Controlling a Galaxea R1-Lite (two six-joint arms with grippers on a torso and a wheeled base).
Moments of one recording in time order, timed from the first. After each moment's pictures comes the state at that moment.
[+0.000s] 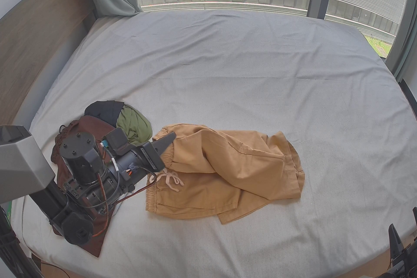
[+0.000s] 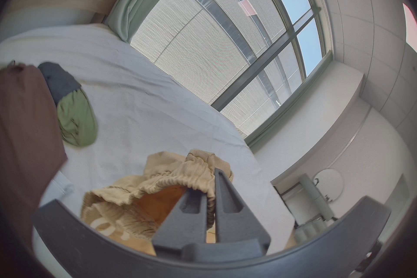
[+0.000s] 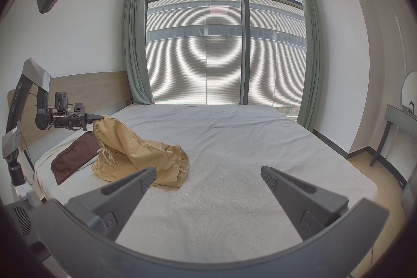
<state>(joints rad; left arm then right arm) -0.48 1.97 -0.44 -1.55 -0.15 -0.61 -0.01 0.02 -0.02 0.00 0.02 -0.02</state>
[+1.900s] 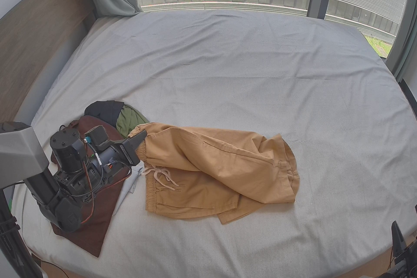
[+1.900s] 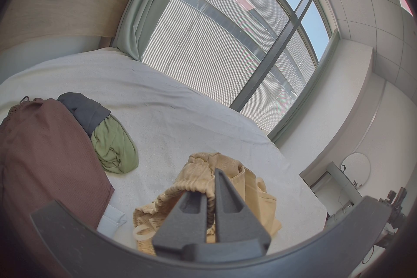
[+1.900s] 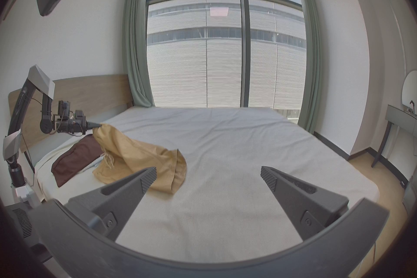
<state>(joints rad) -0.27 2.02 -0.44 -1.55 -0.22 -0.43 0.00 0.02 -0.02 -0.04 0.03 -0.02</state>
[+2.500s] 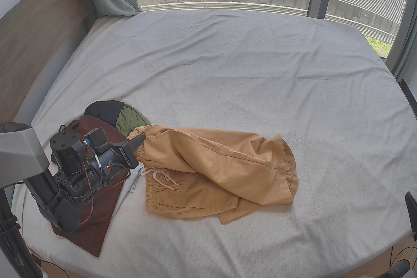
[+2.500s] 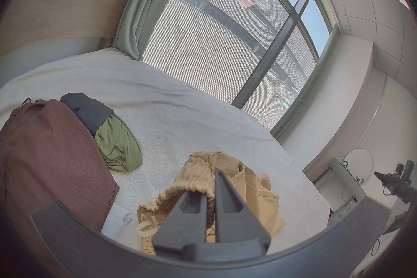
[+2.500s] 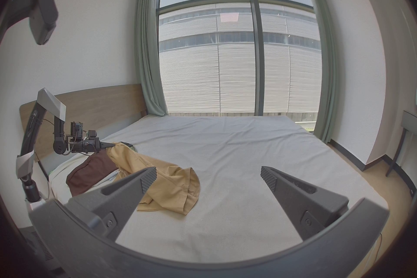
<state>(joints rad) -0.26 2.02 -0.43 -1.55 -0.23 -0.40 0.02 0.31 -0.21 -0.15 0.13 -0.01</state>
